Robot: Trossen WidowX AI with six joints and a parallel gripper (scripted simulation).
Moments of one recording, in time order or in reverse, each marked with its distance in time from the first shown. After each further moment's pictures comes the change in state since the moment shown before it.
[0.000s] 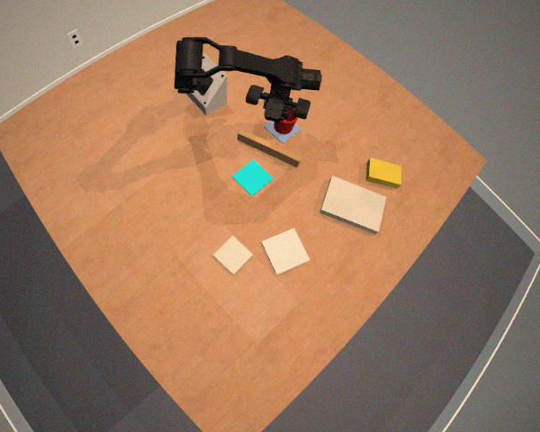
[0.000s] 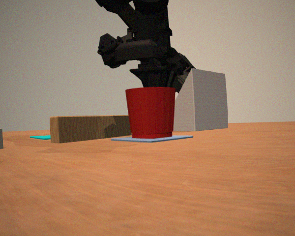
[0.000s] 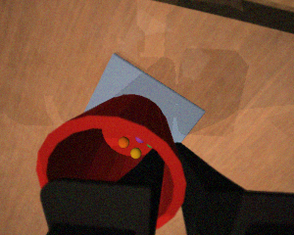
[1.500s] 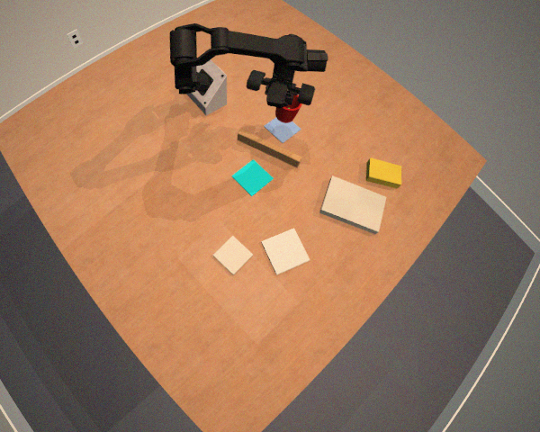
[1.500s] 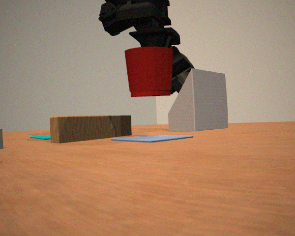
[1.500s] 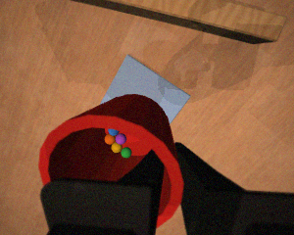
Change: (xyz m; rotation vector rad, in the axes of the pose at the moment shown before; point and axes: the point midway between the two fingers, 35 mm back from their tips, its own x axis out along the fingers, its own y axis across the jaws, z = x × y) arm -0.063 0.000 0.000 -0.013 -0.005 -0.002
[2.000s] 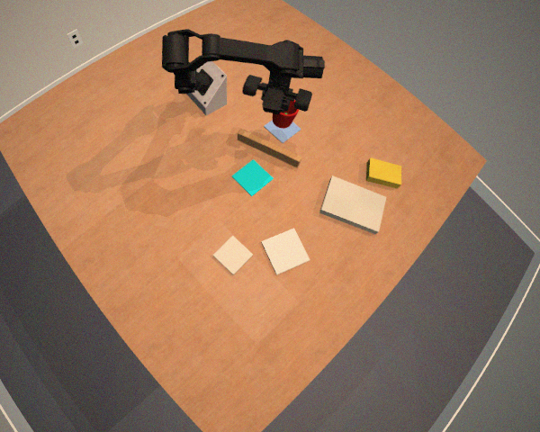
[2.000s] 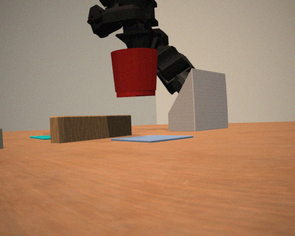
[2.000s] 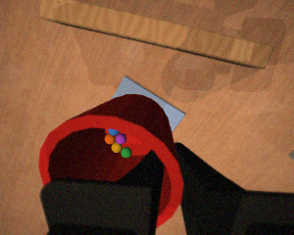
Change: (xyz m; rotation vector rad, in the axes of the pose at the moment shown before) arm -0.001 -0.004 0.025 0.008 0.004 0.001
